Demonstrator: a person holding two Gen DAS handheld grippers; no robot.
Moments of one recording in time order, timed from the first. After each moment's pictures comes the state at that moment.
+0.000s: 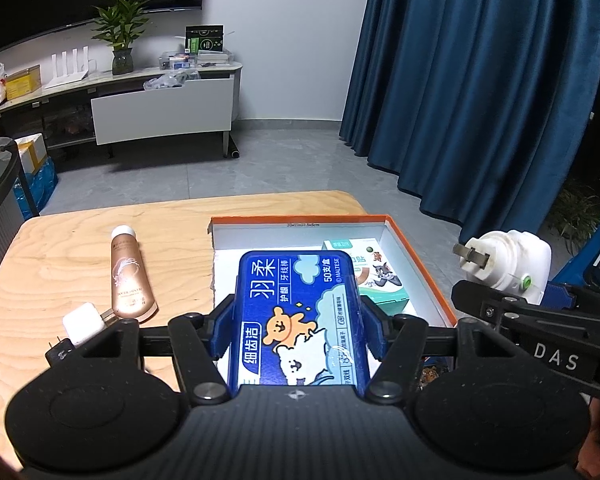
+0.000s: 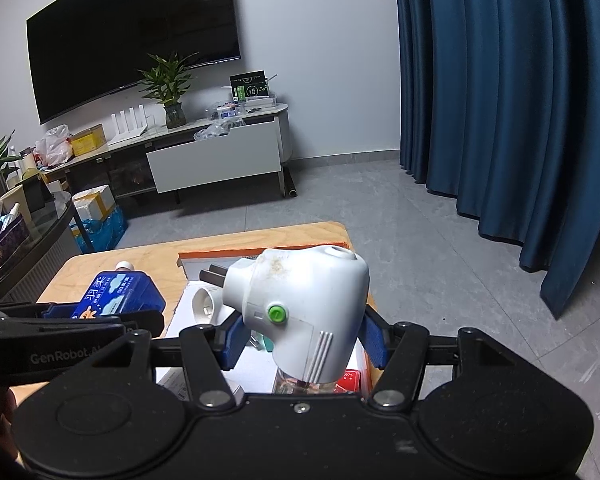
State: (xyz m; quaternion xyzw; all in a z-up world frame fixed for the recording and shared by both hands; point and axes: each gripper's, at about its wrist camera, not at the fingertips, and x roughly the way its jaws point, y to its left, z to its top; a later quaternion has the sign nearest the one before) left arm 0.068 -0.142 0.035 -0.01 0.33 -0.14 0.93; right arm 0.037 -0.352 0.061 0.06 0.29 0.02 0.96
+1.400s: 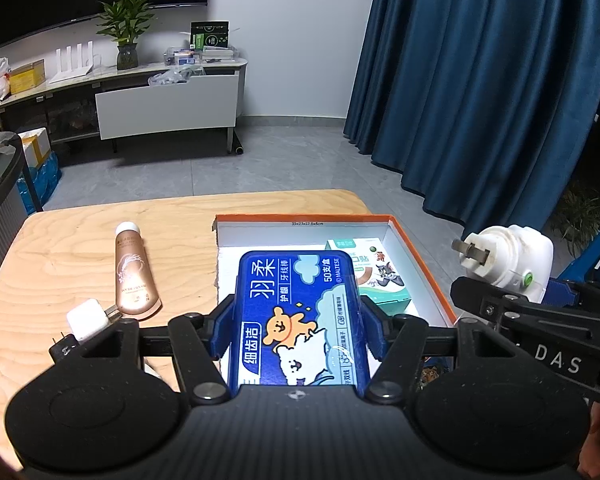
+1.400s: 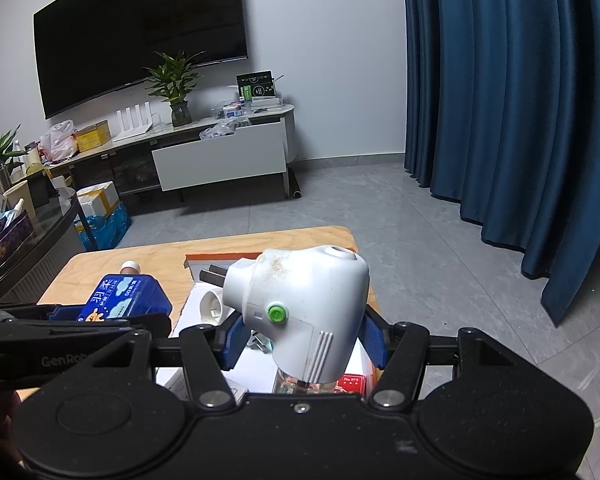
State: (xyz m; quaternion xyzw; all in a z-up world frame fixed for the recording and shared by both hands) left arm 0.070 -0.138 0.037 -0.02 0.34 -0.13 0.93; right arm 0.030 -0.346 0.067 0.05 0.28 0.02 0.96
